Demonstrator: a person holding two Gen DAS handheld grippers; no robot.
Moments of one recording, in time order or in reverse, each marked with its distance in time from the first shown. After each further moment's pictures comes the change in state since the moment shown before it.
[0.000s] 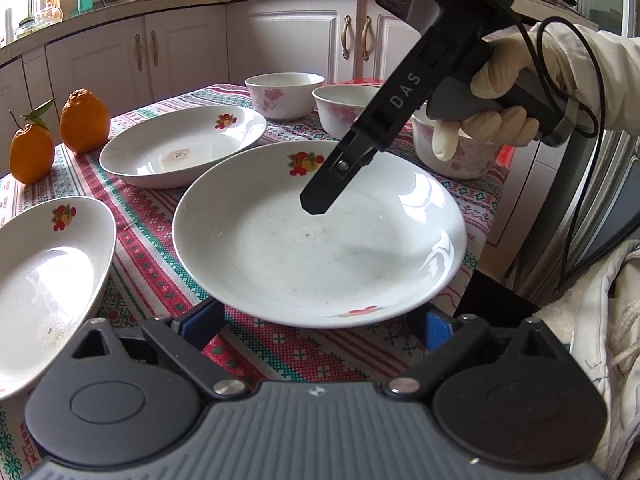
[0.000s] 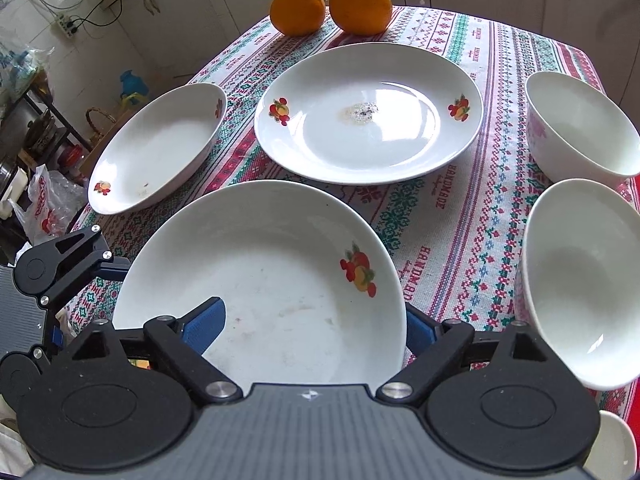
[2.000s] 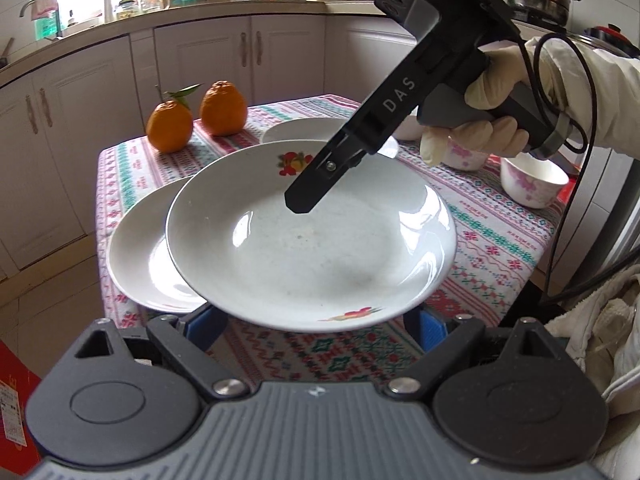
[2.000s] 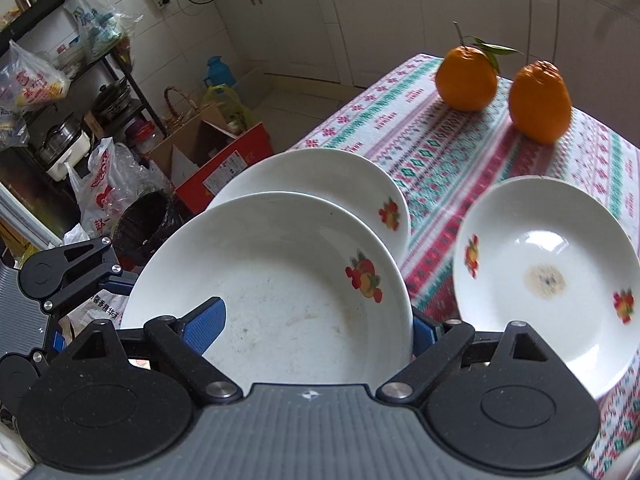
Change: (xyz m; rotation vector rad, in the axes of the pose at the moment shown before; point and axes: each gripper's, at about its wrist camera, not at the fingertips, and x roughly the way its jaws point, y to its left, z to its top) left arm -0.100 0.069 -0.026 -0.164 -0.024 0.205; right arm 0.041 0.117 0.096 -0.253 -0.019 0.149
